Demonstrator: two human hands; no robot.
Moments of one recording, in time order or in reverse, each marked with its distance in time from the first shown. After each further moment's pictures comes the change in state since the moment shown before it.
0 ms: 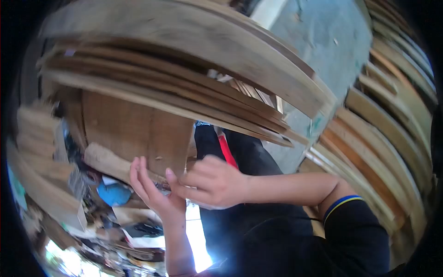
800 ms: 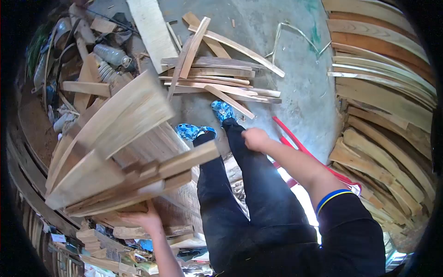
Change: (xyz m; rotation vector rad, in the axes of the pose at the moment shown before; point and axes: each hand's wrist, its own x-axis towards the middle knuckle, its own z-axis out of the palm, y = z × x) left_hand 0.013 -0.021 0.104 0.566 -0.186 0.135; right_hand -0.422 0.149 0.115 0.182 -0.374 1.441
